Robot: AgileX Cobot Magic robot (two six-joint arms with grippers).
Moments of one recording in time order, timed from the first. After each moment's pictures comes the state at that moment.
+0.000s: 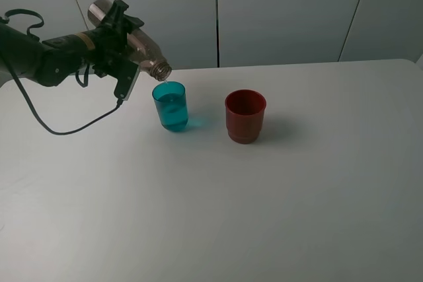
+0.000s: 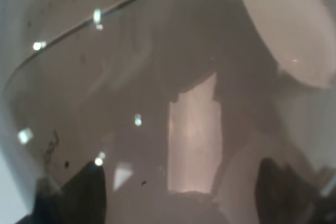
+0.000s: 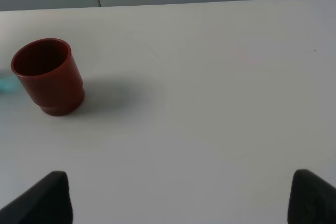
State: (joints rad) left arm -0.21 2.03 -1.09 0.27 -0.64 1.85; right arm 0.01 0.00 -0.50 0.09 1.10 0.00
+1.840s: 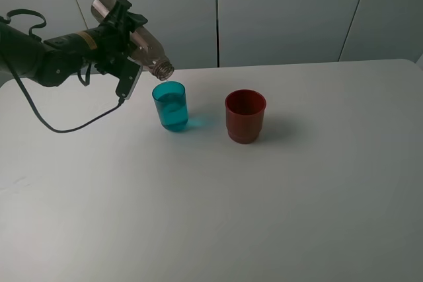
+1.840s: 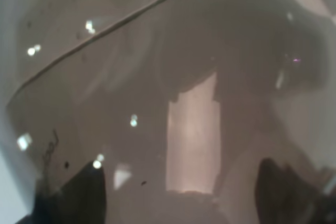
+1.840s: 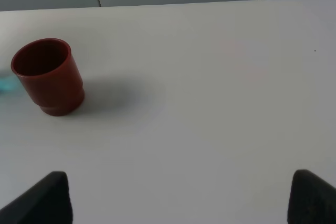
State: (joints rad) left arm -0.21 2.03 -1.09 0.30 -0.68 1.84; right arm 0.01 0.00 -0.50 0.09 1.10 0.00
